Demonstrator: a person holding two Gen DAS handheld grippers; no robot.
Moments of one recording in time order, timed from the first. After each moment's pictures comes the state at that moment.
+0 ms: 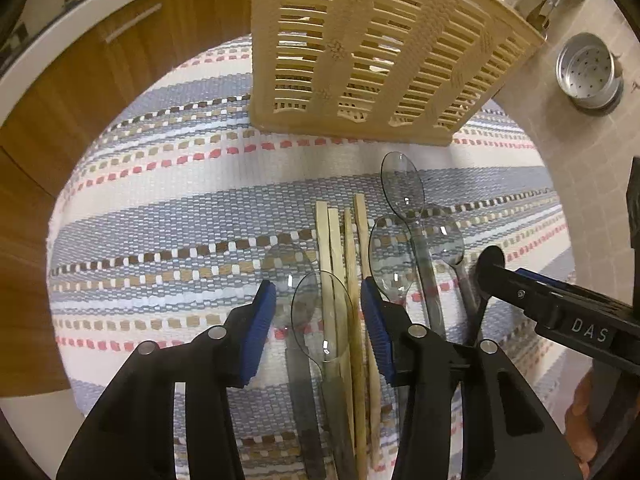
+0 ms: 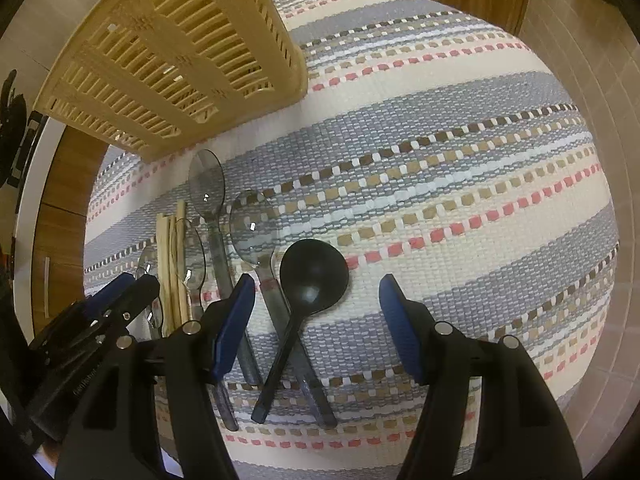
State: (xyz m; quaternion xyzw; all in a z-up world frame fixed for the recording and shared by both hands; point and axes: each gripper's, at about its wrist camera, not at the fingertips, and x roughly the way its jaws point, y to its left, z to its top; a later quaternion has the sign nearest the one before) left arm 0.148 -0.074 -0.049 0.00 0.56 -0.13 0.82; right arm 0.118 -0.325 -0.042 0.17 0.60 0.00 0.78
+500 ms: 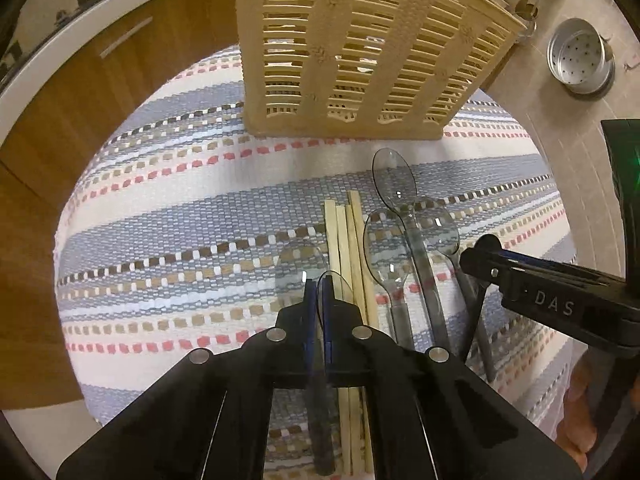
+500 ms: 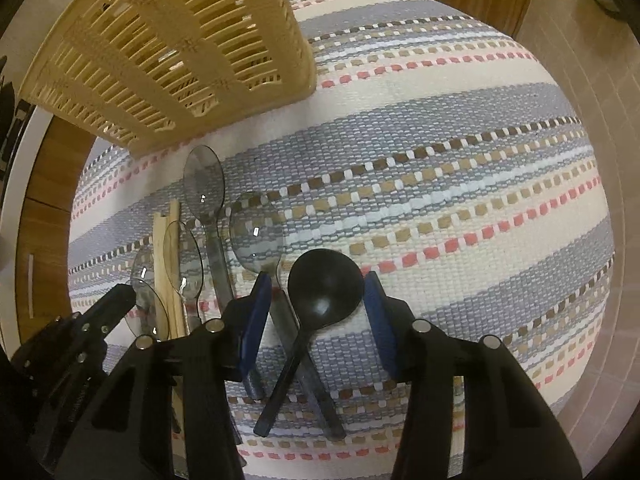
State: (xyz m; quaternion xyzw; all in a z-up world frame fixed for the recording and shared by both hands) left arm 0.148 -0.088 -0.048 0.02 0.56 -0.15 0.82; right arm 0.137 -0.299 -0.049 0.14 0.61 -0.02 0.78
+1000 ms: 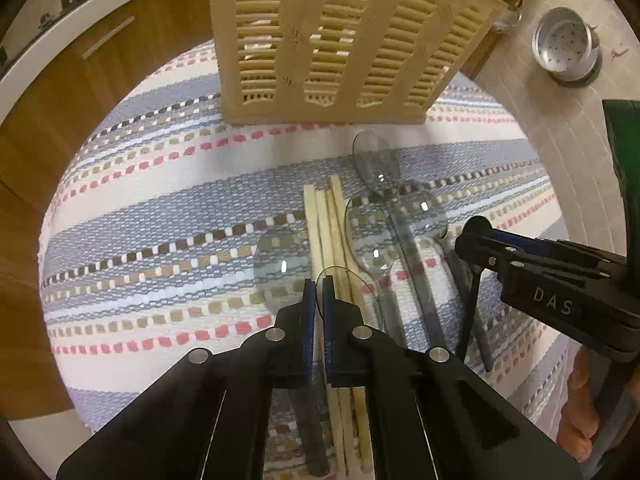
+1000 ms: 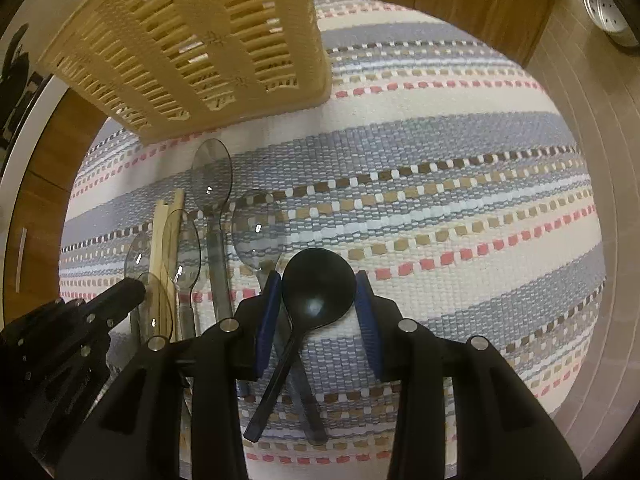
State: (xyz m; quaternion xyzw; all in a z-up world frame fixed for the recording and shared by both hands) left arm 0.137 -0.087 -0.054 0.01 0.55 -0.18 0.82; right arm 0.127 -0.282 -0.047 0.09 0.58 0.01 0.81
